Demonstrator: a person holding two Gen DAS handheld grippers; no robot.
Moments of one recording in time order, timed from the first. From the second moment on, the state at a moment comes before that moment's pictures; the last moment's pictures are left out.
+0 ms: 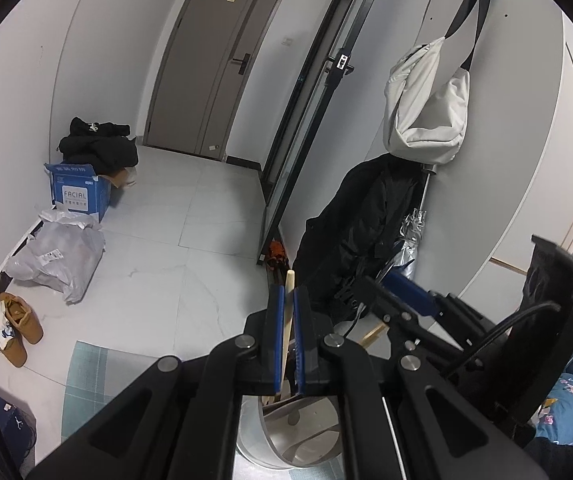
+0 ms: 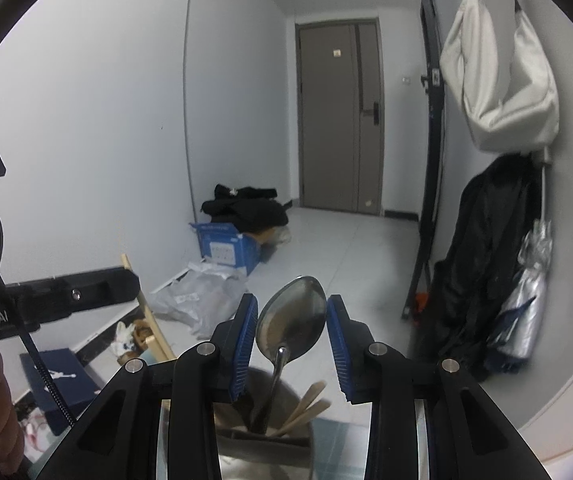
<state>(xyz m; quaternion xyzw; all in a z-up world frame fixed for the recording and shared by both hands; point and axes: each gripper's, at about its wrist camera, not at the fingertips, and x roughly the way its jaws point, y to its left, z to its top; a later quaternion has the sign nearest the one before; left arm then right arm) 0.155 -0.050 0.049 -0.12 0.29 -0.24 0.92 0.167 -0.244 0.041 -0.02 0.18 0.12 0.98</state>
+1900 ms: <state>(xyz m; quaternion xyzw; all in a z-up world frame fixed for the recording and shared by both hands) 0.155 -0.046 0.034 -0.12 0.36 -0.28 0.88 0.149 -0.238 0.008 -0.05 0.25 0.18 0.95</state>
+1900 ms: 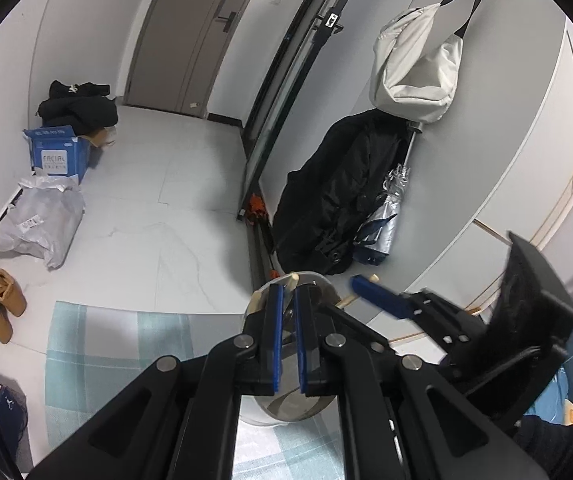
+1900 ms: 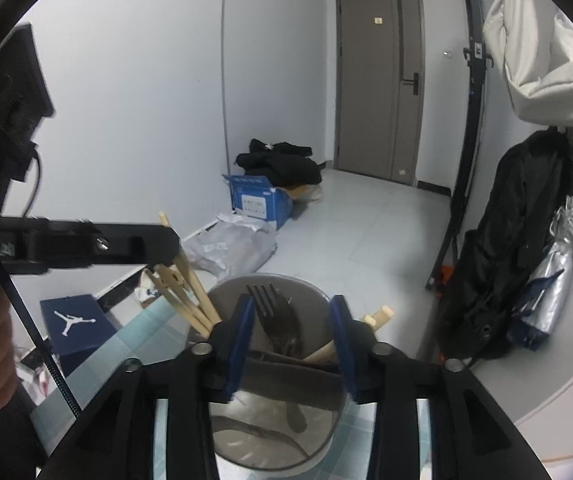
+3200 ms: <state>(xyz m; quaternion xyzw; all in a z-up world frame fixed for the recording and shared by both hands) 0.007 0.028 0.003 -0.13 0.29 -0.02 0.95 -0.025 -0.225 -0.003 0.01 0.23 0.17 0.96</state>
